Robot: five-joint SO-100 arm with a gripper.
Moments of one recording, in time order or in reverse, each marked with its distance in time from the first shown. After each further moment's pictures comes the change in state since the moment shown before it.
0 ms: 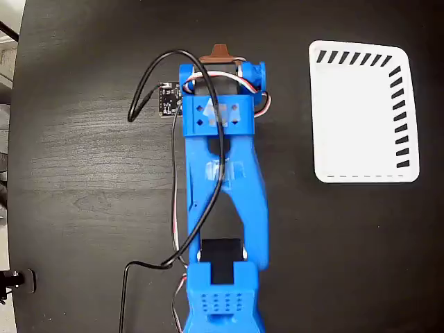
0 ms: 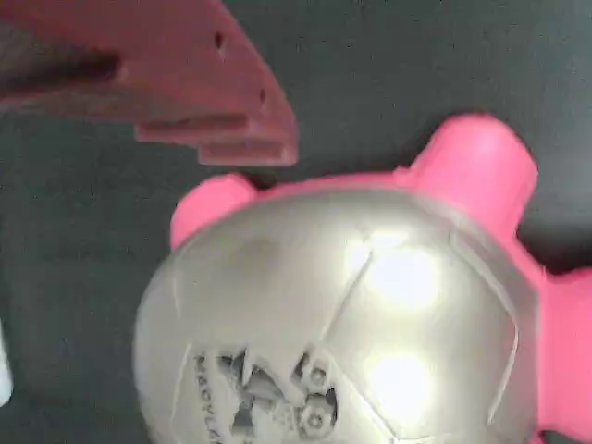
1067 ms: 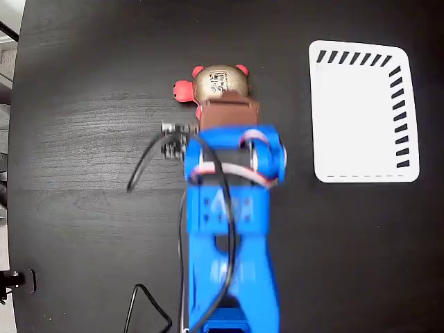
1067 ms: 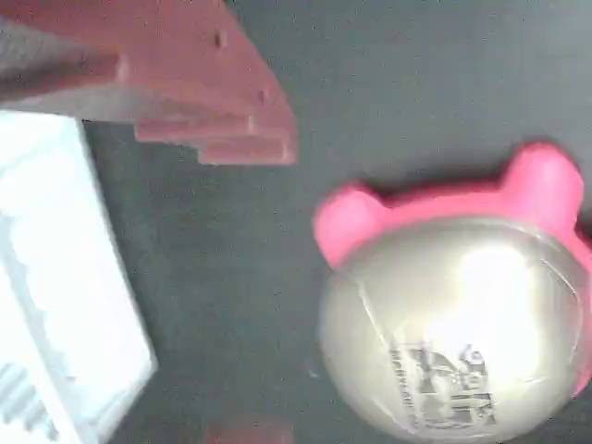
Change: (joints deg) arm 2.2 38.4 43.9 -20.8 0.3
